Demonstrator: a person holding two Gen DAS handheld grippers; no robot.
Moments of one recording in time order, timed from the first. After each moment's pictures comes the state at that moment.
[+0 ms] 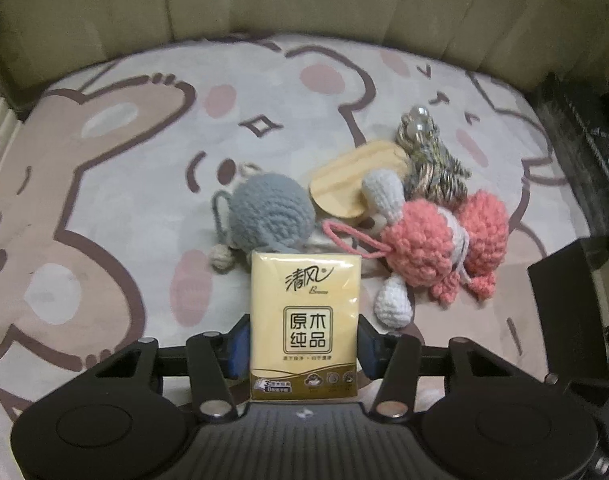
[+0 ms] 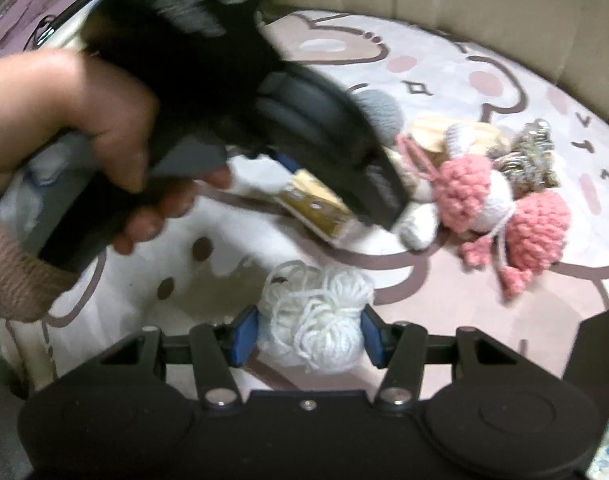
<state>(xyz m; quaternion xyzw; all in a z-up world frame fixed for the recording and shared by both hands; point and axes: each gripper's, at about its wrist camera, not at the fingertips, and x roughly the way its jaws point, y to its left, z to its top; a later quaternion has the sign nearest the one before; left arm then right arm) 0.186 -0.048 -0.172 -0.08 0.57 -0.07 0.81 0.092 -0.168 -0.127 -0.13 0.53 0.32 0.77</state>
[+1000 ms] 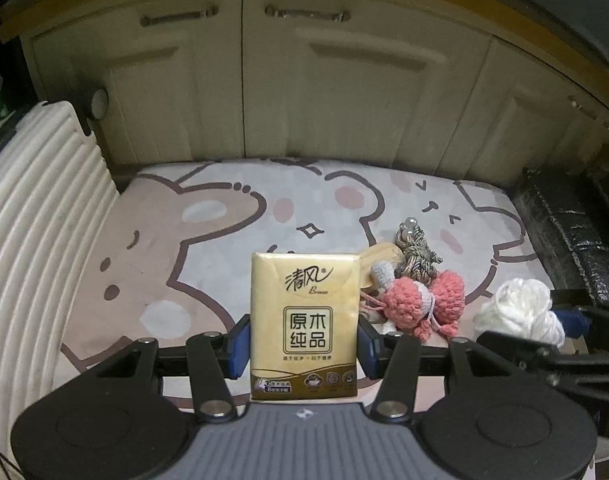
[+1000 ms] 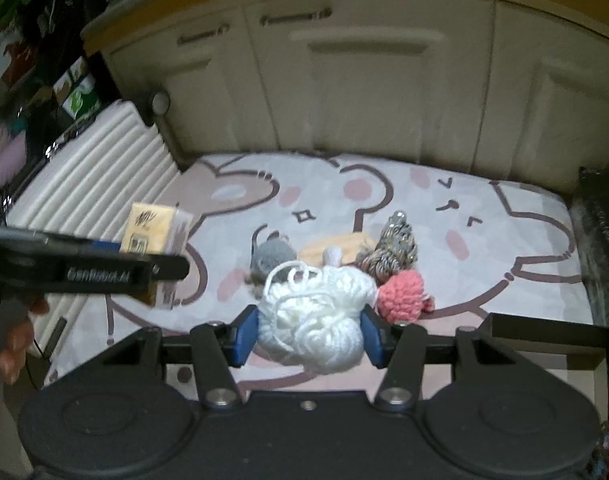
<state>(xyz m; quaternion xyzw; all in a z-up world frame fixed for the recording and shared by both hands) 0.105 -0.015 -0.057 -0.09 0.45 0.01 0.89 0.092 -0.211 -0.026 -0.02 0.43 0.19 0.88</state>
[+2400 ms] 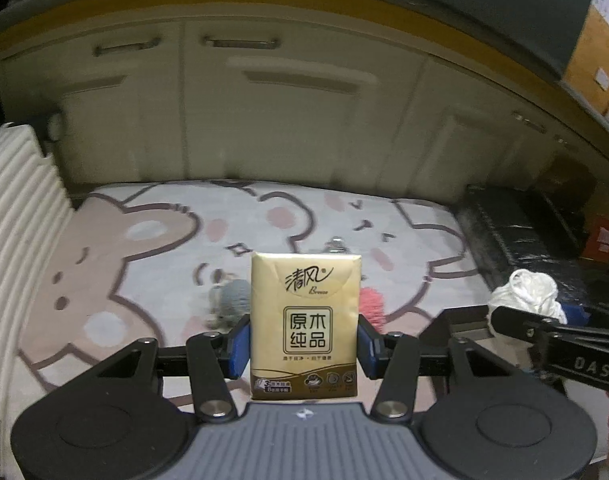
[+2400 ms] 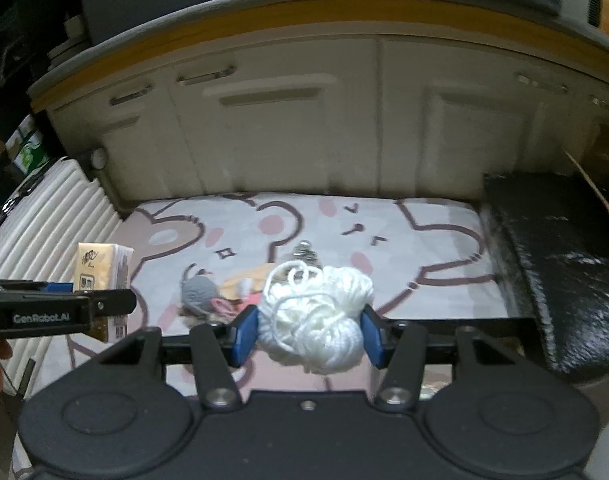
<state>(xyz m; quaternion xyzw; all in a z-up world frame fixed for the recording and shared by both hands) 0.101 -0.078 -0.030 -0.12 0.42 -0.02 0.90 0.074 -0.285 0.010 0.01 0.40 0.09 0.91</state>
